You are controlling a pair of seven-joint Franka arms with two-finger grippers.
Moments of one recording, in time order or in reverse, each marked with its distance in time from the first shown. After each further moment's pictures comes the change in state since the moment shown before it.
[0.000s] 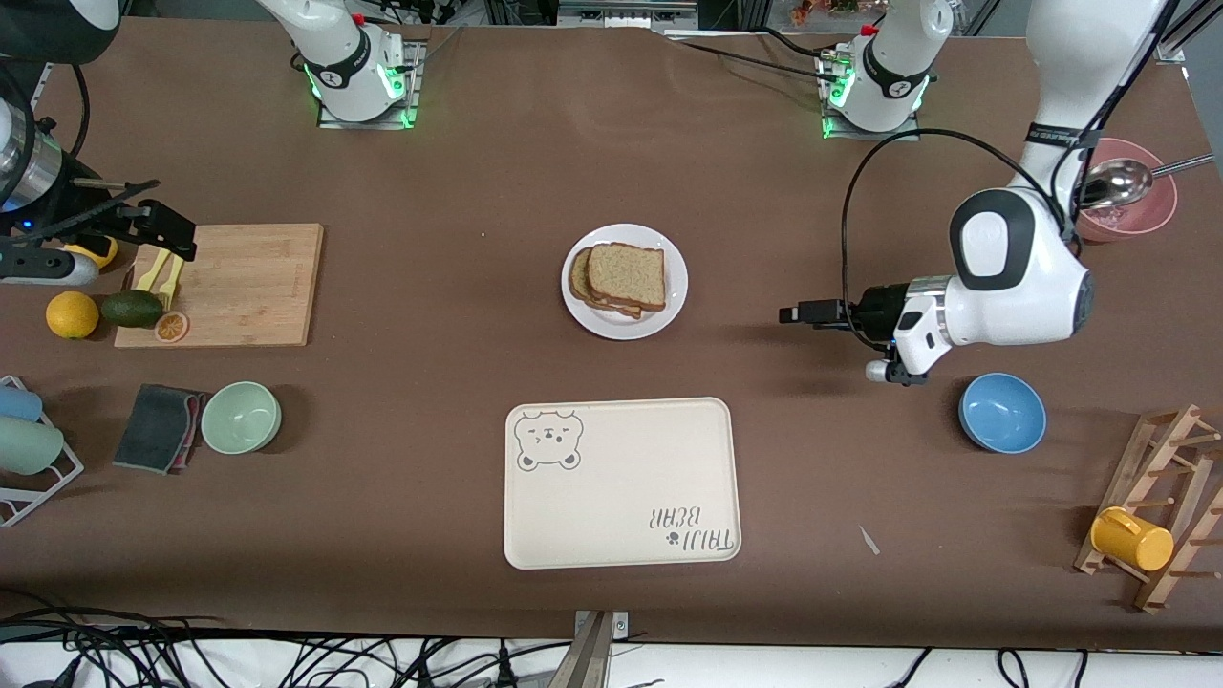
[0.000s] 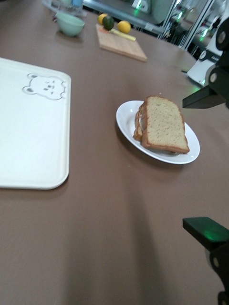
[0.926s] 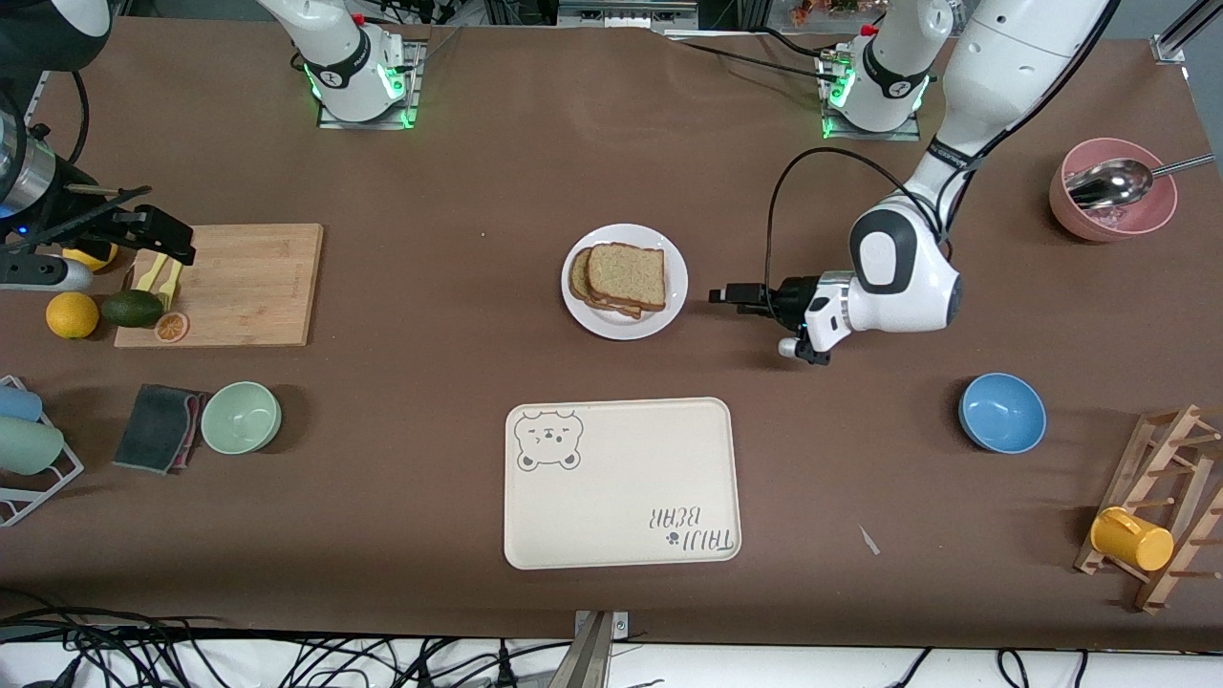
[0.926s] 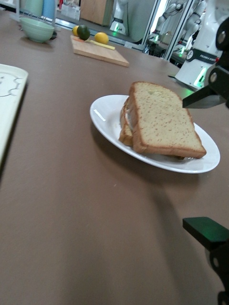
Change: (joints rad) left arm -0.065 0.141 -0.117 -0.135 -0.279 0.197 0.300; right arm -0.004 0.004 -0.011 0.011 0.026 -0.003 -0.001
